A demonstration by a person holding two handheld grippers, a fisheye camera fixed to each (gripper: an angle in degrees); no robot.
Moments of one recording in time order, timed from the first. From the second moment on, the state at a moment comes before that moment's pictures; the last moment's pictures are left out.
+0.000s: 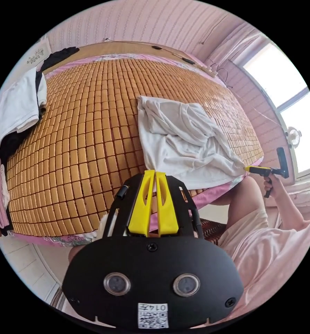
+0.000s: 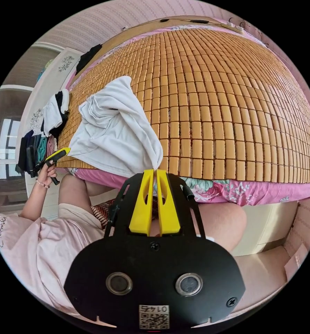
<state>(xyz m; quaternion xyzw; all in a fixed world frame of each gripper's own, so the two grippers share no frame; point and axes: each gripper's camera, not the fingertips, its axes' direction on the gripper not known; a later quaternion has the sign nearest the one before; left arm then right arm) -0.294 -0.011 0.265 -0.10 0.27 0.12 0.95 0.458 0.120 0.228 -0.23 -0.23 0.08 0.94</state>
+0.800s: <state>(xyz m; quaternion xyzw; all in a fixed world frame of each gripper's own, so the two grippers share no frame) -0.474 0.012 -0.233 0.44 0.41 0.15 0.79 0.573 0.086 -0.256 0.43 -0.43 -0.04 0.79</state>
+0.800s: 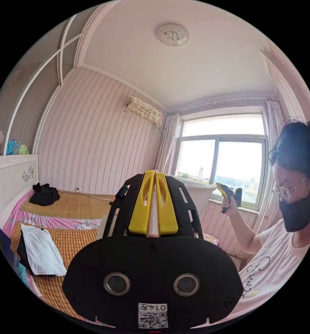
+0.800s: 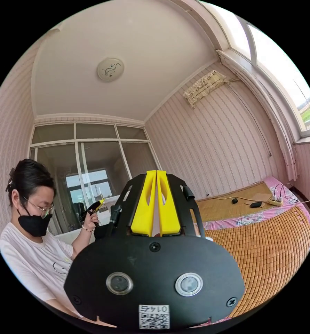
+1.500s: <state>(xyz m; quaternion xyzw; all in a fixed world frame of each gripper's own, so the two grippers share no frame) -0.375 -0.184 -0.141 0.32 0.23 0.11 0.91 0.532 -0.146 -0.147 0.27 -0.25 0.02 0.93</state>
